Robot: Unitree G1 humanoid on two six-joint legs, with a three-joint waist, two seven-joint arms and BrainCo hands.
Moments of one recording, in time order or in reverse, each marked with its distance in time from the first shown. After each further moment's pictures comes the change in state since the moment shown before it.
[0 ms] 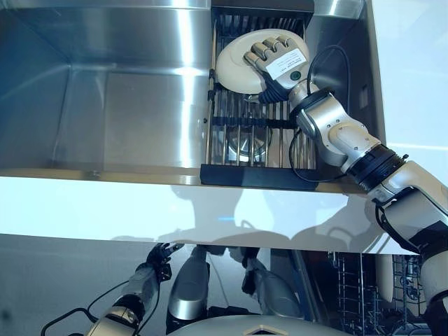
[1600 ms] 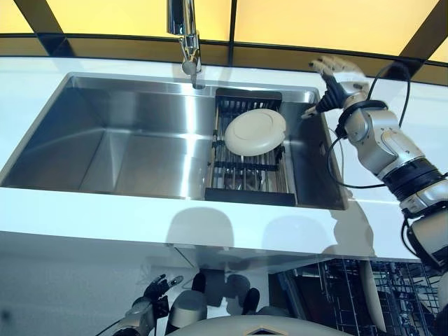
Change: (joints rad) left arm 0.188 -0.028 0.047 -0.005 0.100 0.047 -0.003; right arm 0.211 -0.077 -0.275 0.058 0.638 0.077 0.297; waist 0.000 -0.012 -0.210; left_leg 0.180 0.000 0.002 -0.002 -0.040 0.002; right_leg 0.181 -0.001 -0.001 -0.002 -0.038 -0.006
